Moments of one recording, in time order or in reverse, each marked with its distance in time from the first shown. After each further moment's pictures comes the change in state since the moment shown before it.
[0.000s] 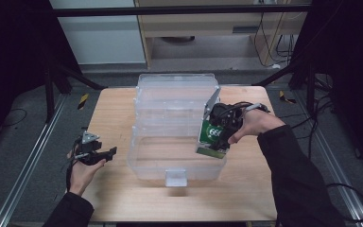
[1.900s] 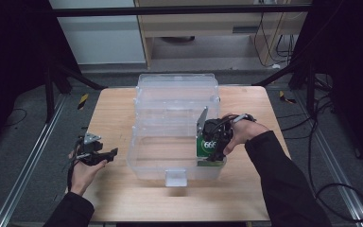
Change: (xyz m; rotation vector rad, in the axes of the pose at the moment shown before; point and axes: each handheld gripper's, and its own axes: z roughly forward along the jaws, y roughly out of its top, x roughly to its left) left arm -0.004 -0.002 0.005 0.017 -0.009 -0.016; right arm 0.002 -0.005 0.058 0.070 0.045 -0.164
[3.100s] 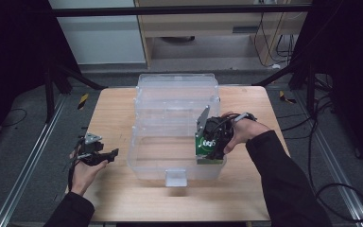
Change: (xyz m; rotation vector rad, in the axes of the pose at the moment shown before) left arm 0.000 0.000 0.003 0.012 -0.008 0.020; right arm 0.001 0.000 -0.006 -0.045 -0.037 -0.027
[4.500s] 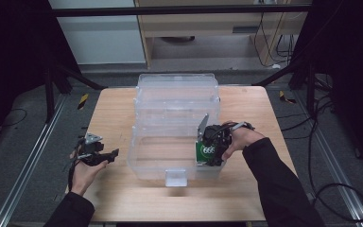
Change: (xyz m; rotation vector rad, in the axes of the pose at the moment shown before) left arm 0.000 0.000 0.001 0.002 -0.007 0.005; right arm 0.000 -0.015 0.038 0.028 0.039 0.088
